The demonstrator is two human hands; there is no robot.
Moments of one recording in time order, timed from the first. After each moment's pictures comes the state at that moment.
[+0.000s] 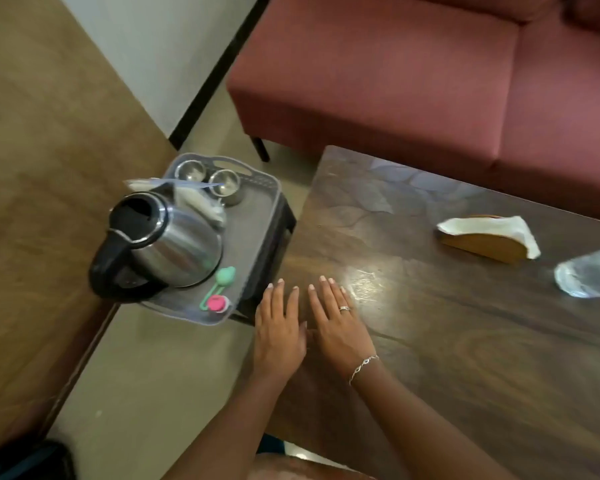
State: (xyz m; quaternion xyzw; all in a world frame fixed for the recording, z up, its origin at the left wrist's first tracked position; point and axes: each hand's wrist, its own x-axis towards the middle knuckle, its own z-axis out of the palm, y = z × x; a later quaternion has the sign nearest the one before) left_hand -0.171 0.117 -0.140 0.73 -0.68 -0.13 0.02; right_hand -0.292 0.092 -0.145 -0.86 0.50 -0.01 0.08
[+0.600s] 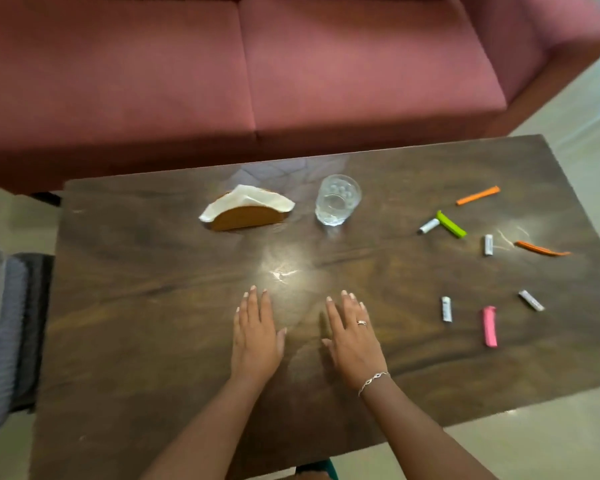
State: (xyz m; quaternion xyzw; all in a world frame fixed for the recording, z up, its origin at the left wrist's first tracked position) left_hand -0.480 0.129 -0.140 0.57 -0.79 -0.20 -0.06; right_hand -0.636 0.198 -0.151 -0.65 0.75 0.01 0.09
